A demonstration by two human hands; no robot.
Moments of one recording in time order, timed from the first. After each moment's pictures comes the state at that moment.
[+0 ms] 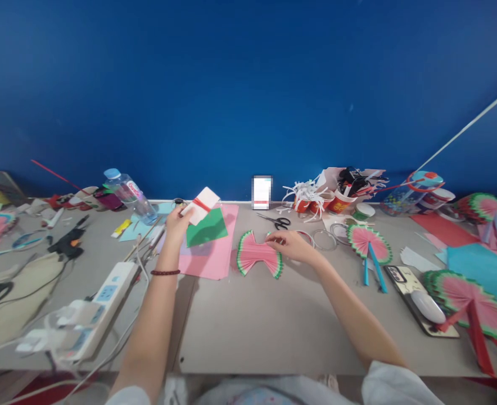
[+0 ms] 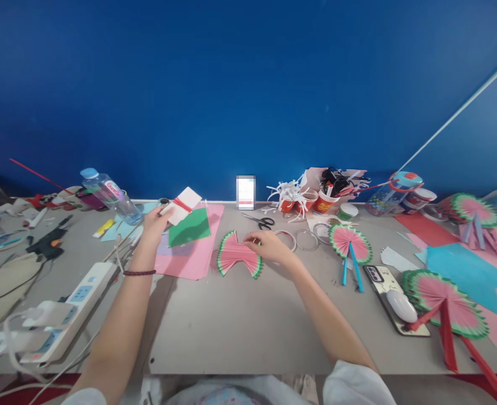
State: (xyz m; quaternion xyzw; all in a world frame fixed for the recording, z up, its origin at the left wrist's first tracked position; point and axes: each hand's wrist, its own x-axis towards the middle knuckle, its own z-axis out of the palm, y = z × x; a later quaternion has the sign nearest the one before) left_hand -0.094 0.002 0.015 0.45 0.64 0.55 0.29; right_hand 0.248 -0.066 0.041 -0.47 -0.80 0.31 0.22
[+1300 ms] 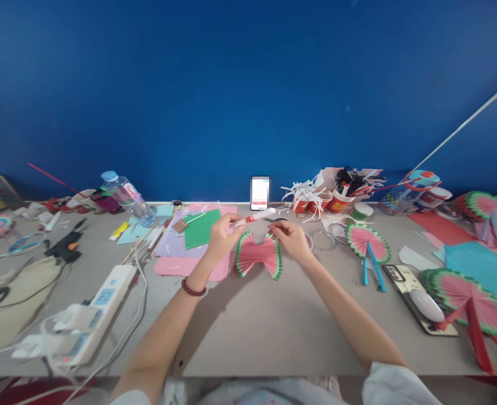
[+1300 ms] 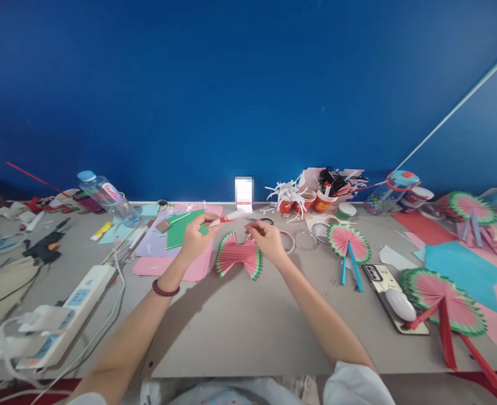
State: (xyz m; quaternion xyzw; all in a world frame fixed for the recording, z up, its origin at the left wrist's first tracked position) left_hand 0.023 -0.051 0.038 0.70 0.43 0.53 0.22; right_hand 0.234 -0.059 0.023 -0.50 -0.58 0.41 0.49
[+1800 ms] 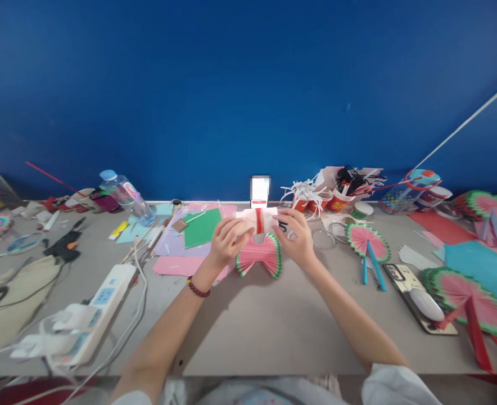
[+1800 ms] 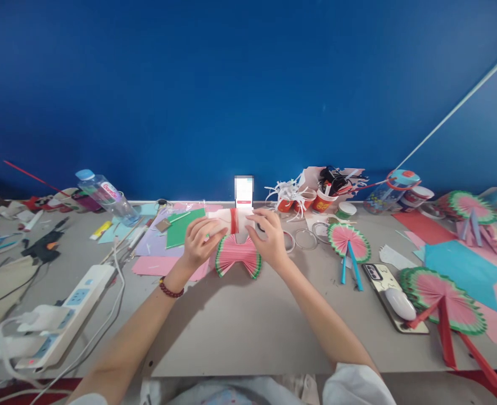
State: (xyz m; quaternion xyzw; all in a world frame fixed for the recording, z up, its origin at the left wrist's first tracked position) left_hand 0.026 -0.057 0.027 0.79 0.24 0.49 -0.29; right_hand 0.237 -0.072 0.044 -0.41 -0.73 0.04 0.55
